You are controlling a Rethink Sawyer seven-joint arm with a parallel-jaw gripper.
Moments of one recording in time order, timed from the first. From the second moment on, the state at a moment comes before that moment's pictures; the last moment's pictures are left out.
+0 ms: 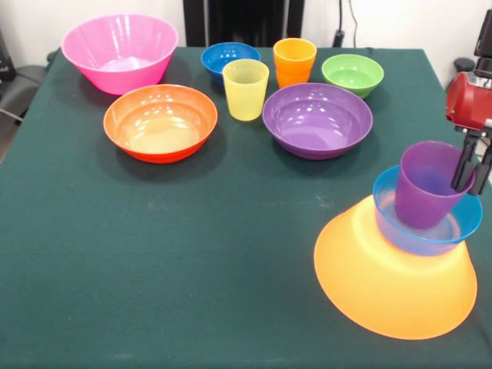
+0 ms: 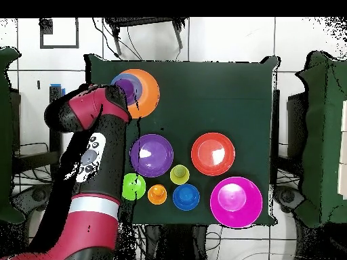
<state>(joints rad) 0.30 -0.33 -0.29 1.07 -0.10 0.44 2.30</state>
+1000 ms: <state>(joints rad) 0.29 -0.33 -0.29 1.07 -0.10 0.44 2.30</state>
